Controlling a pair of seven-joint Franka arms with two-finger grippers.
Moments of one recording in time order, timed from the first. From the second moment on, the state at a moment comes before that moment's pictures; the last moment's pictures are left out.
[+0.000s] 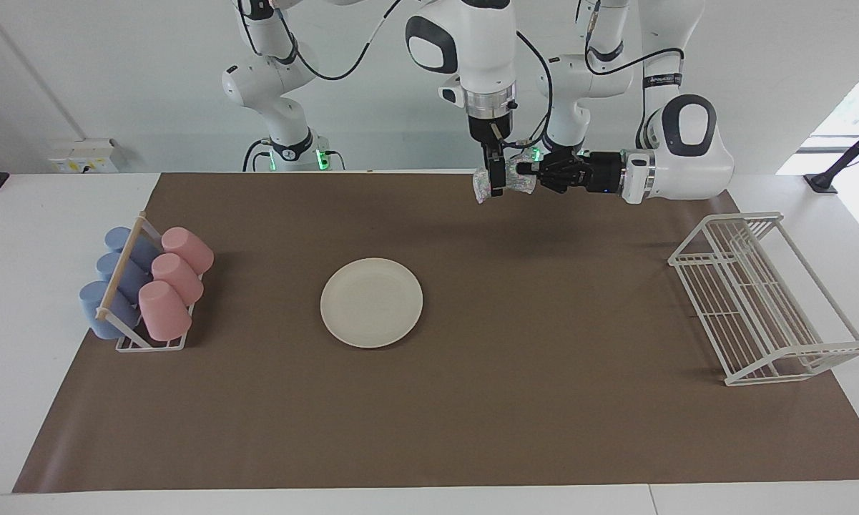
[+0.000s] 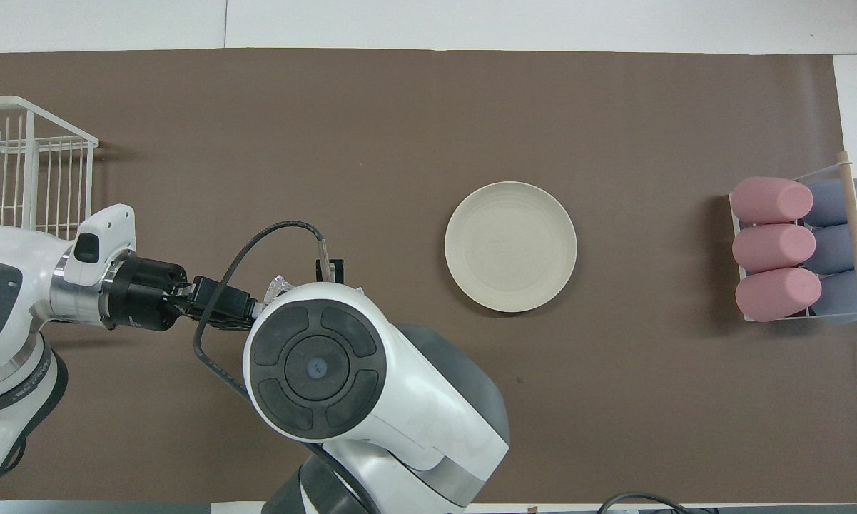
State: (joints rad) left arm -0.05 -0.08 0.01 -2.23 -1.33 1.44 0.35; right arm 0.65 0.25 0.20 -1.49 0.02 1.91 2.41
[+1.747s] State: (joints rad) left arm 0.00 -0.09 0.04 -2.13 -0.99 1.44 0.28; right arm 0.34 0.15 0.19 -2.00 -0.01 2.37 1.88
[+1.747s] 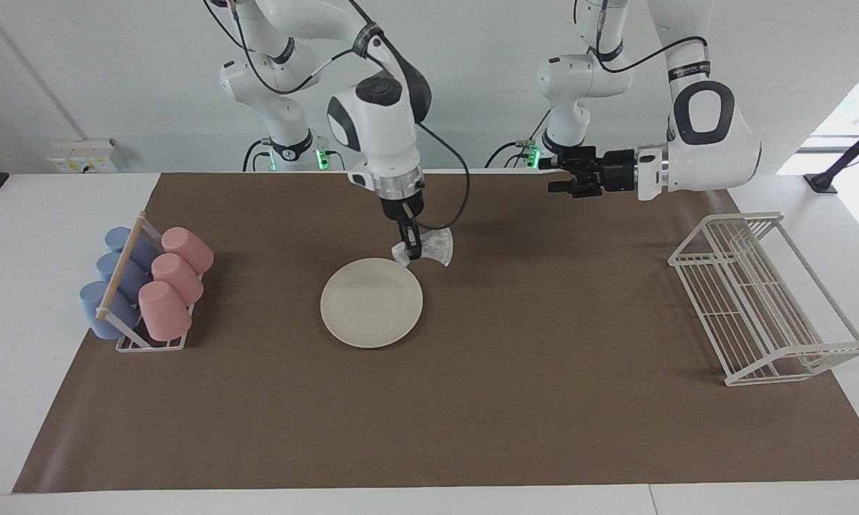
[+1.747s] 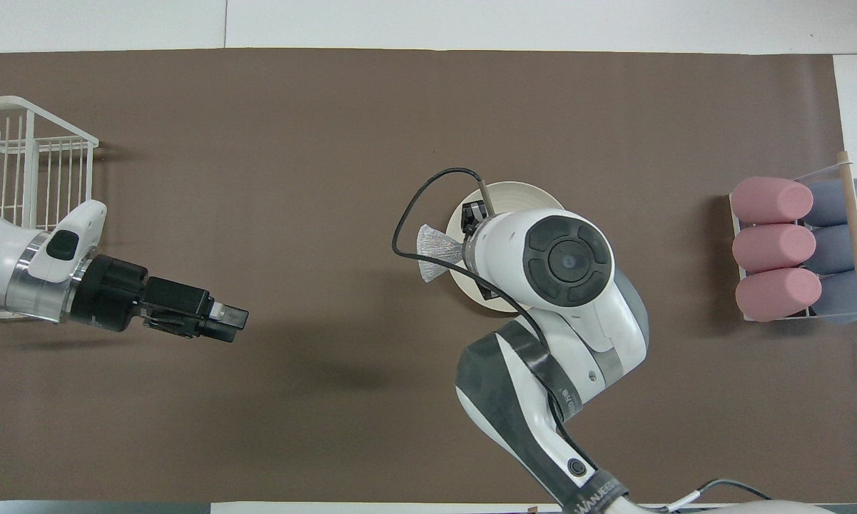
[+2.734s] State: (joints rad) left arm 0.05 -0.12 0.01 -2.11 -0.33 1.66 0.15; right arm 0.25 0.26 0.19 -2.18 -0.01 2.63 1.62
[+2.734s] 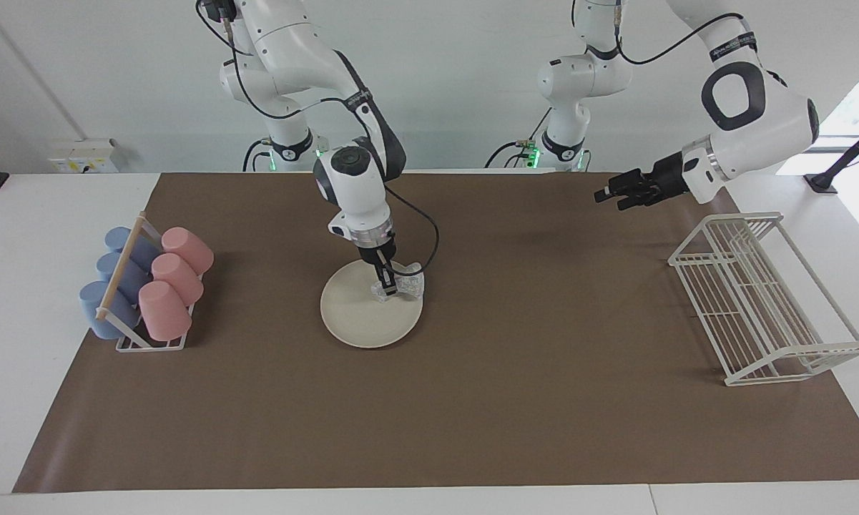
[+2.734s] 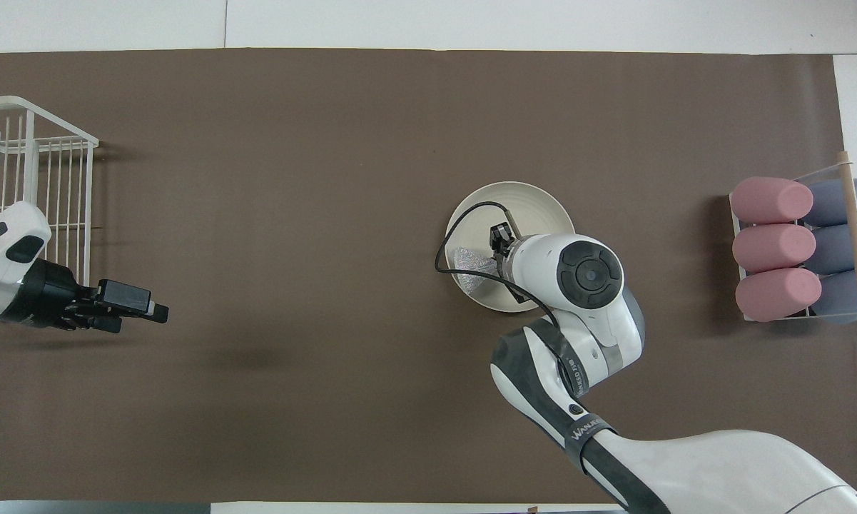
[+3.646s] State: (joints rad) left arm 0.01 -0.12 0.01 -2.11 -0.23 1.67 0.13; right arm 0.30 0.25 0.20 -2.21 -0.01 2.68 1.65
